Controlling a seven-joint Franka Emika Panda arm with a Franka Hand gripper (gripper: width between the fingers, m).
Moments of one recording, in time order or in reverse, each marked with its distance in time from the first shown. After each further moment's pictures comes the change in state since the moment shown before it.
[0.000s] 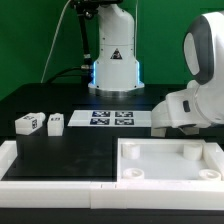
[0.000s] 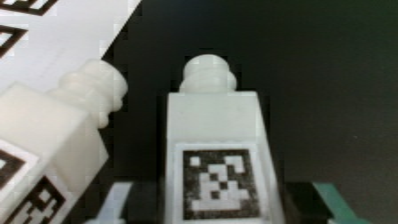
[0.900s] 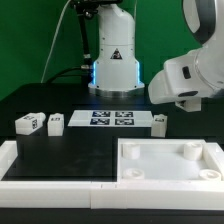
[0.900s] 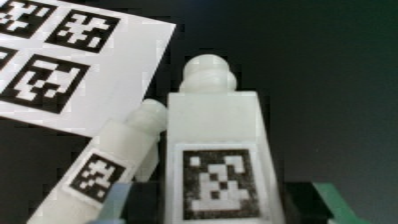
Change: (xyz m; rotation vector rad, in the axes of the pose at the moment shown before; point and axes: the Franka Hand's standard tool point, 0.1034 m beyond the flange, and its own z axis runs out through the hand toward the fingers) arm -0.038 0.010 -0.055 0.003 0.039 -0.023
